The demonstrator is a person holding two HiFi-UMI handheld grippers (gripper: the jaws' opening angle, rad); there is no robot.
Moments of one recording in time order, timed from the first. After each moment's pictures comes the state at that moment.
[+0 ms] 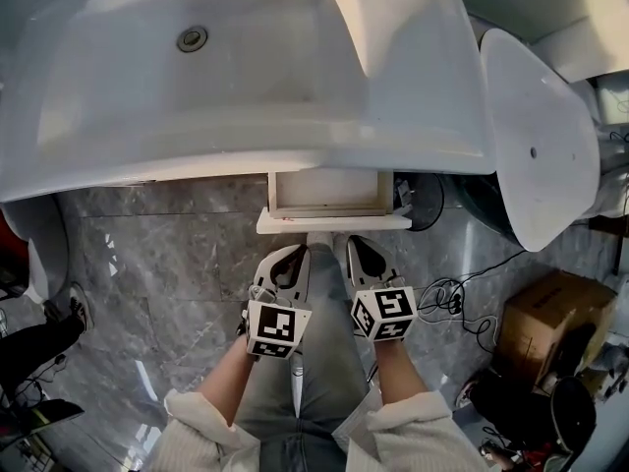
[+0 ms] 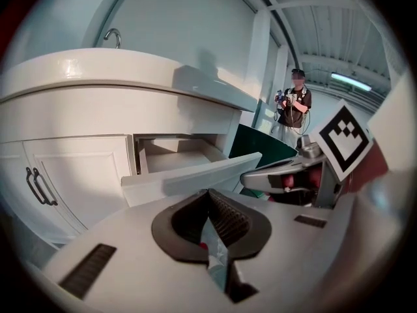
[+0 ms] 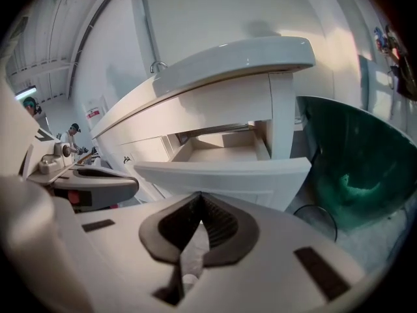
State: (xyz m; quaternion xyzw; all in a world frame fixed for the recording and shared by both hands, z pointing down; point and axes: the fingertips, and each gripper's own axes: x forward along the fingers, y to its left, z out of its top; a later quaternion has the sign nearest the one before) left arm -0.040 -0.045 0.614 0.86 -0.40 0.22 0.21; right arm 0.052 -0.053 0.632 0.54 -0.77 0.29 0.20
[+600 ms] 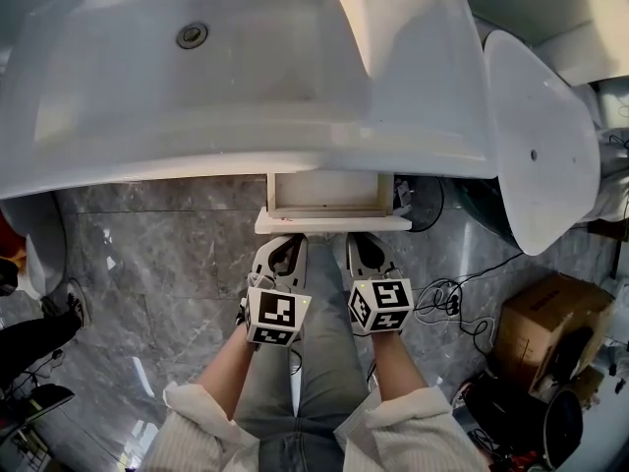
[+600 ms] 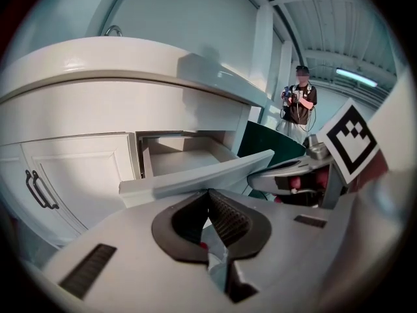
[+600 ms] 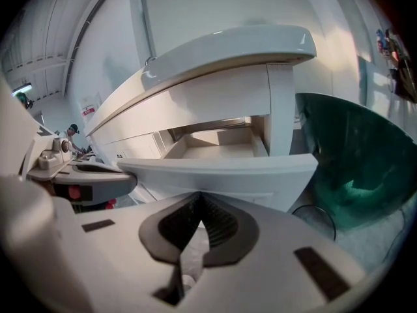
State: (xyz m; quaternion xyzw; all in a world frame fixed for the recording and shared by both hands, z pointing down) left arm -0.041 -0.065 0.630 0.85 -0.42 0.23 0.21; right arm 0.058 -0.067 0.646 0.55 -0.76 0.29 0.21
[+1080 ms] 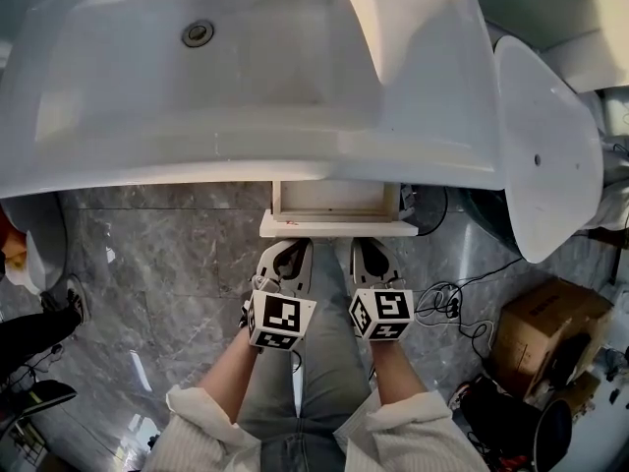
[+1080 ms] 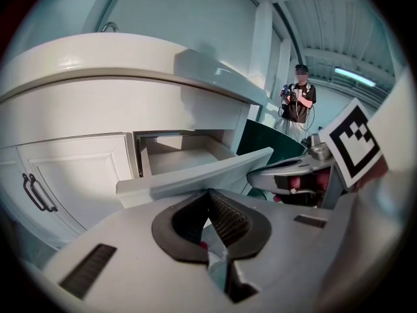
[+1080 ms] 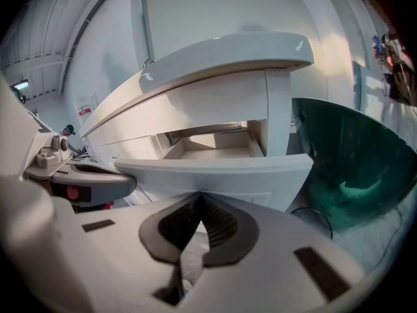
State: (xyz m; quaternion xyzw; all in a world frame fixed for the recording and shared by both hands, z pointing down) left arm -0.039 -0.066 0.629 0.85 -0.41 0.24 0.21; right arm 0.060 -0.069 0.640 0.57 -0.75 0.27 0.20
